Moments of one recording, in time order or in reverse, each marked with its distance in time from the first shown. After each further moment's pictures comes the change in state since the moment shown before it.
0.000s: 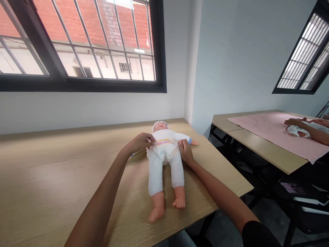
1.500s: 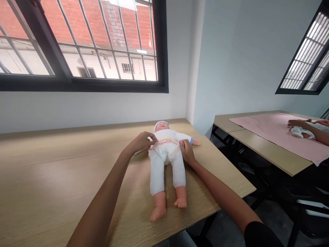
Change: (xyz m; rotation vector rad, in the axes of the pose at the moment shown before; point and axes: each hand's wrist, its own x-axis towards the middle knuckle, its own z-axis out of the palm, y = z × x) left_hand -0.006 0.011 -0.002 0.137 0.049 -0.025; right_hand -0.001 -0.003 -0.001 0.015 -0.012 0.009
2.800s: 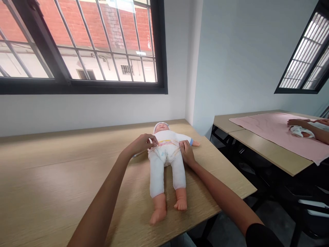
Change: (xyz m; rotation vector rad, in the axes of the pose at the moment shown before) left_hand 0.003 -0.007 0.001 0.029 -0.060 0.103; right_hand 0.000 0.001 0.000 -0.015 -0.004 0.005
